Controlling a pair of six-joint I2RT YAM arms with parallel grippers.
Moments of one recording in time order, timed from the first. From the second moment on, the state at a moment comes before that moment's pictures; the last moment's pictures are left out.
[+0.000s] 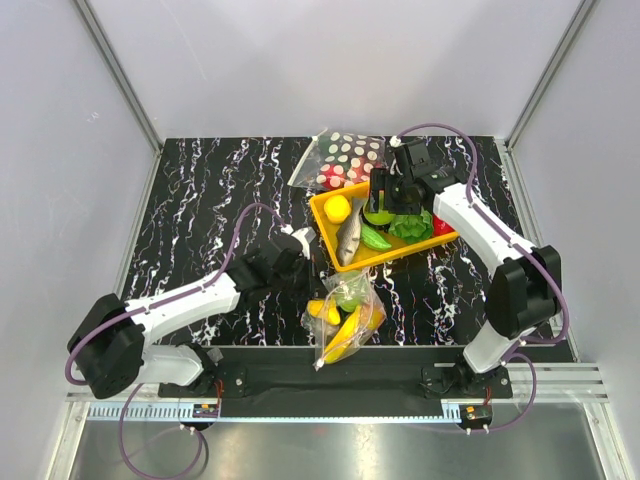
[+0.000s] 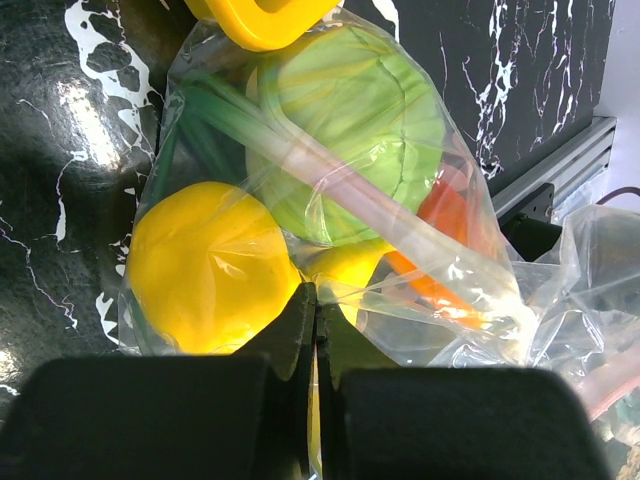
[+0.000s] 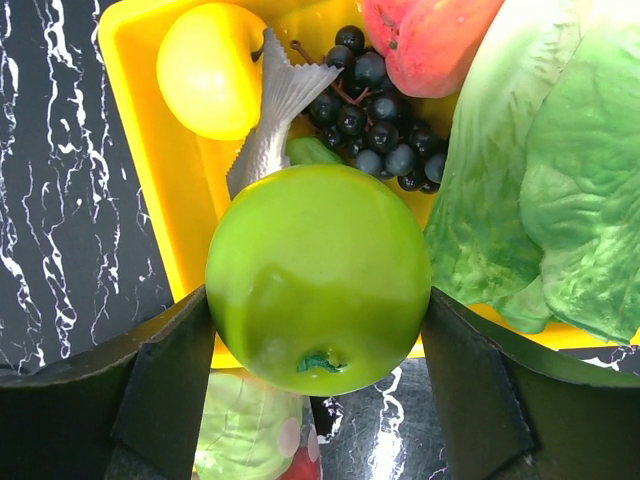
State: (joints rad) left arm -0.83 1.27 0.74 -0.23 0.23 -0.84; right arm 0.40 1.66 1.45 -0.67 -0.04 0.36
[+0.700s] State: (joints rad) left arm -0.83 1.29 0.75 -0.24 0.24 -0.83; right arm 0.38 1.66 1.49 -0.68 -0.05 0.32
